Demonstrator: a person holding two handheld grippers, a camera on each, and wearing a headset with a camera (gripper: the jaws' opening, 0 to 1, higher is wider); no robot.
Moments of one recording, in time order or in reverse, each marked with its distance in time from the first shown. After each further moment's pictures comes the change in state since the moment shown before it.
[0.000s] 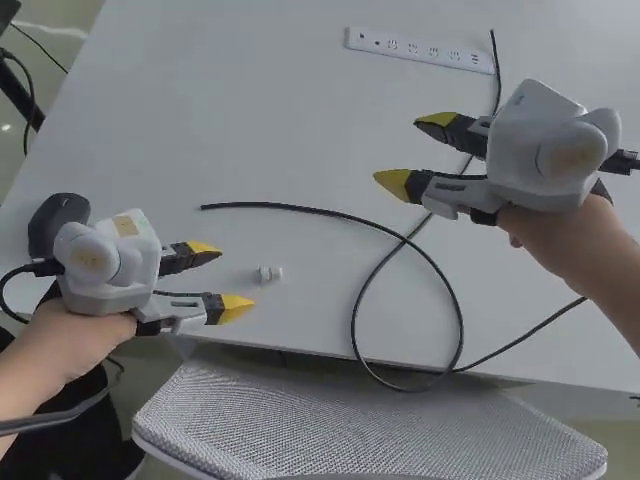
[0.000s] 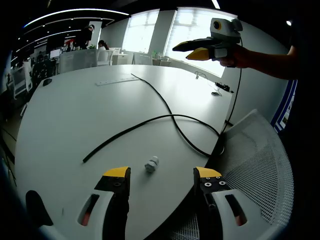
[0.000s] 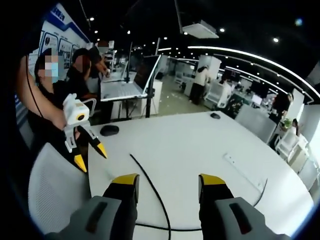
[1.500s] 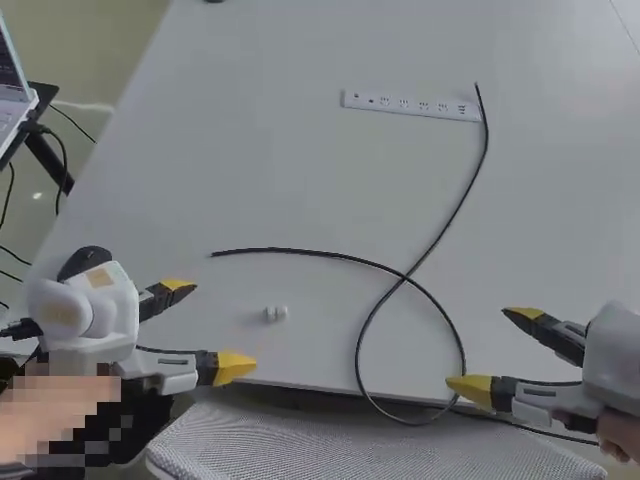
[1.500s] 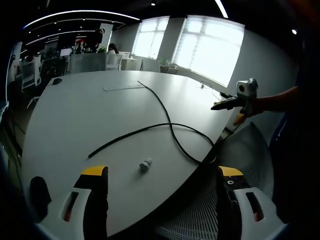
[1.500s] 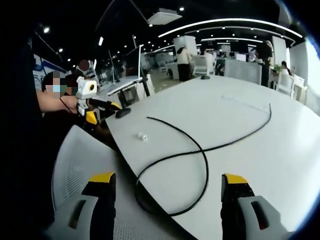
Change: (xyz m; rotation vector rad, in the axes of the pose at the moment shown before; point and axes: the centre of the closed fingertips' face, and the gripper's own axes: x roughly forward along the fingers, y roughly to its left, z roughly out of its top) left arm -0.031 -0.022 0.009 -0.061 -0.041 0.046; right arm -0.101 0.061 -0.158 0.343 0.101 0.052
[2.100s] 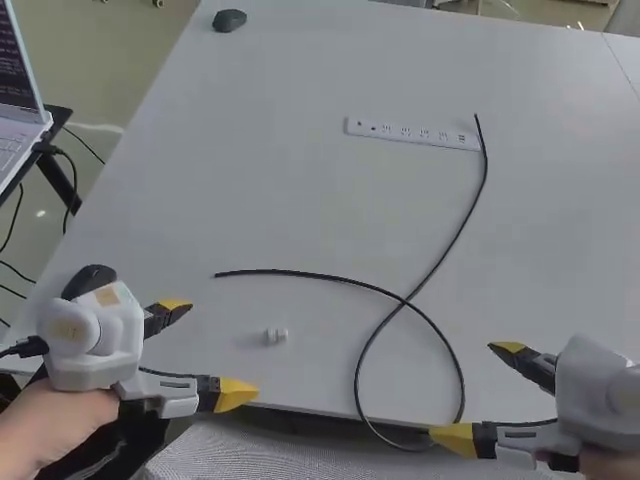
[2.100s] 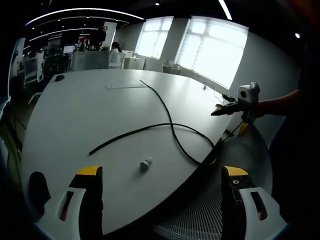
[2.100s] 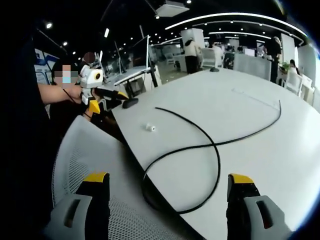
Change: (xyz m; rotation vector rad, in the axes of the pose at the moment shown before) left arm -0.002 0.004 -0.002 -0.040 0.001 0.010; right arm 0.013 0.016 -0.013 -0.032 0.074 0.055
